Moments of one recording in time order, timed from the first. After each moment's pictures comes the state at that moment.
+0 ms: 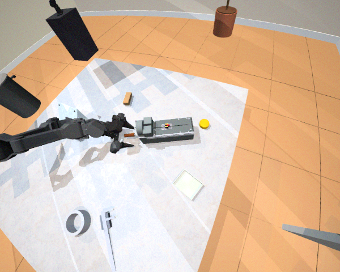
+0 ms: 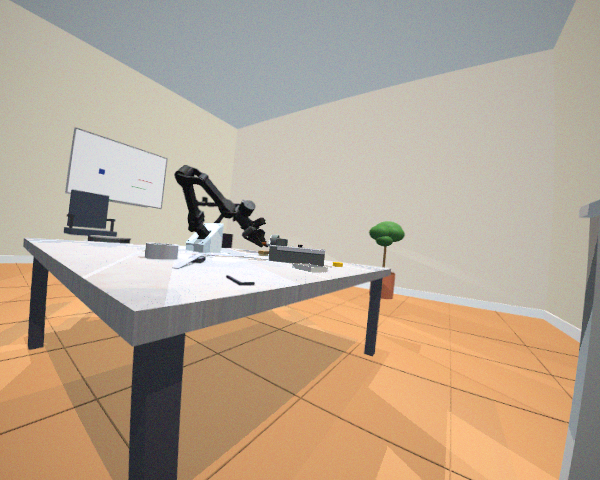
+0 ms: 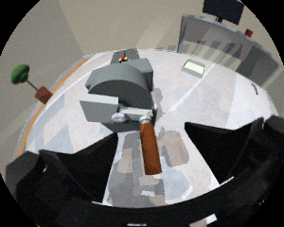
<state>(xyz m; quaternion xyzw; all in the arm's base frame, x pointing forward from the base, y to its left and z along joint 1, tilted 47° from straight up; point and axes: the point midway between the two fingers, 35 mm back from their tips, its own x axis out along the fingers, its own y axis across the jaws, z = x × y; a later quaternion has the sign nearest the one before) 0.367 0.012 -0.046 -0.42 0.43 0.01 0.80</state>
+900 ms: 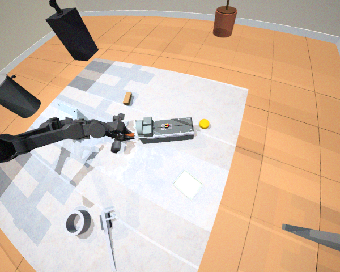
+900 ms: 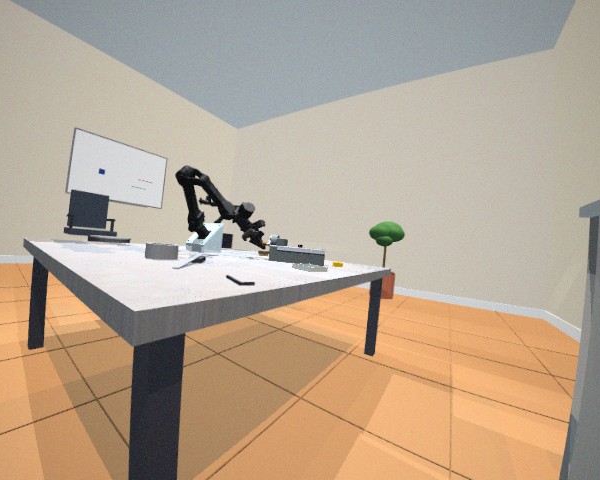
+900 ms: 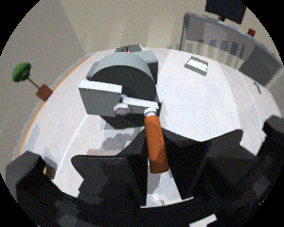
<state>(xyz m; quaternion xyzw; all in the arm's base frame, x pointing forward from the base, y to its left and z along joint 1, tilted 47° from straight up) 0.362 0.008 -0.055 -0.42 0.44 0.02 0.79</state>
